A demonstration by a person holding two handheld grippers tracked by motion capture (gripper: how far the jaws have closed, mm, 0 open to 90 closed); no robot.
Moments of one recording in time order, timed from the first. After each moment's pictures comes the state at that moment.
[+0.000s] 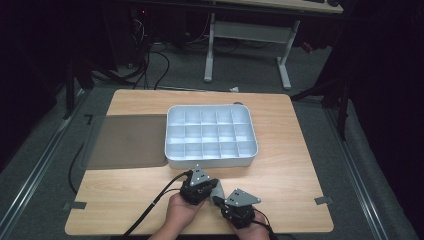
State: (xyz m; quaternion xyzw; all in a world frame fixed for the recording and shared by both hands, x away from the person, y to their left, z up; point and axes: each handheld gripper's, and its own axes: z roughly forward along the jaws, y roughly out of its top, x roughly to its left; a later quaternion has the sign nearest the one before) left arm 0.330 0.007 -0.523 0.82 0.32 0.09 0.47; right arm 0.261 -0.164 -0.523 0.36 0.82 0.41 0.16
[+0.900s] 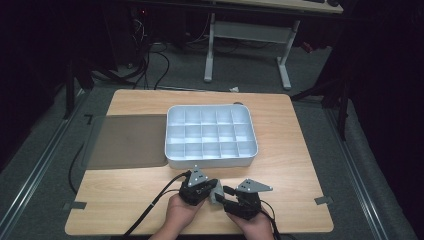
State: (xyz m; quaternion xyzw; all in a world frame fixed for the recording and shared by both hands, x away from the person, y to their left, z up) left arm 0.330 0.010 -0.527 0.81 0.32 0.09 0.49; right arm 0.282 -0.185 -0.516 0.44 0.77 0.45 0.10
